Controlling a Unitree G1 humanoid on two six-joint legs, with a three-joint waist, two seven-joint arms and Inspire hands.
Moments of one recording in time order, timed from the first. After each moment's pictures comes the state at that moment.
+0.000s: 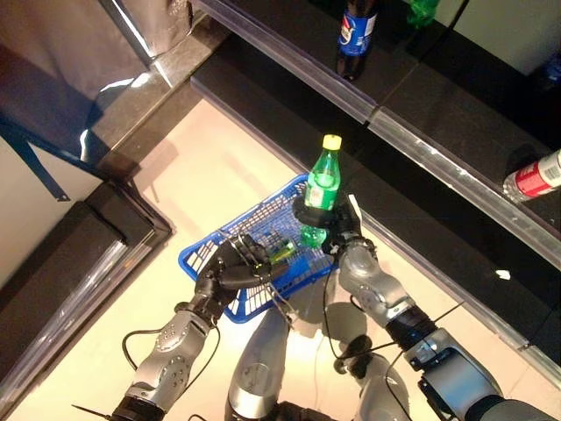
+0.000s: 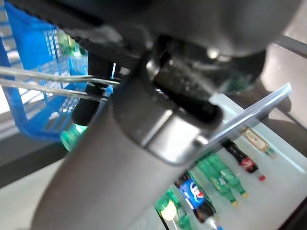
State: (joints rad) left arm 0.00 0.48 -0.28 0.01 -0.88 -0.07 -0.15; right arm -0.58 -0.23 0.53 0.43 0.63 0.05 -0.48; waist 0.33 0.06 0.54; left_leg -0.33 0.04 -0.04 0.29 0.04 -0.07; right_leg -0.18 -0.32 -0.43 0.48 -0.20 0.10
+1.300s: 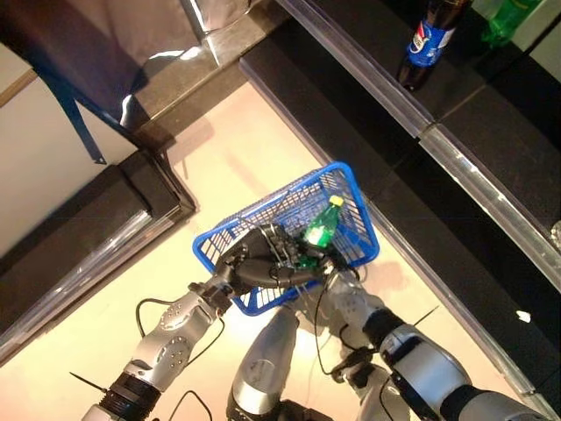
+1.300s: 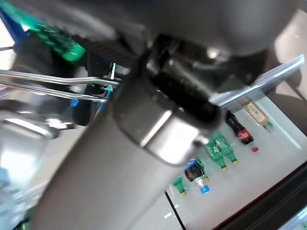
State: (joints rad) left arm -0.13 0.56 -0.37 -0.02 -0.95 0.00 -0.36; right arm -0.73 -0.08 0.49 0.99 1.15 -0.04 -0.28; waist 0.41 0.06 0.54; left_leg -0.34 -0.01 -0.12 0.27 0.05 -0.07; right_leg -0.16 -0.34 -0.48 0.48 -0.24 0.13
